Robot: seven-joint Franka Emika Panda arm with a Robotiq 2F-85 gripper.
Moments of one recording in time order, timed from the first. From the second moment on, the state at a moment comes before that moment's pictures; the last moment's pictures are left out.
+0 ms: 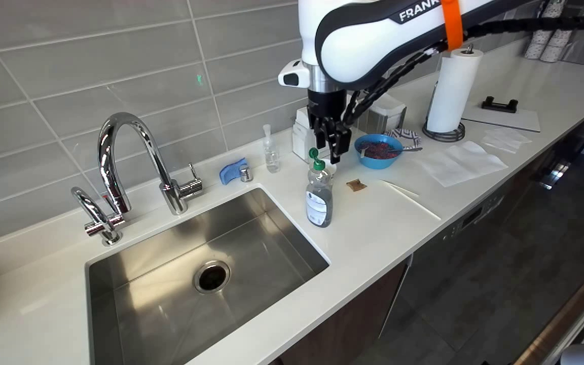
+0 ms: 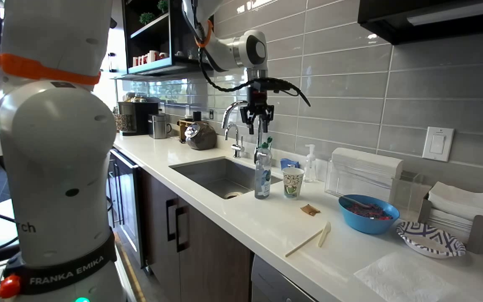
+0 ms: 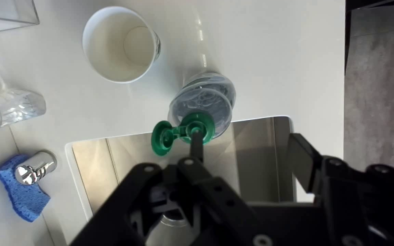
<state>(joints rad) 0.17 0.17 0.20 -1.88 -0.17 2.07 -1.03</state>
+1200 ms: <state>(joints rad) 0.16 0.24 0.18 -1.88 -0.17 2.32 -0.77</state>
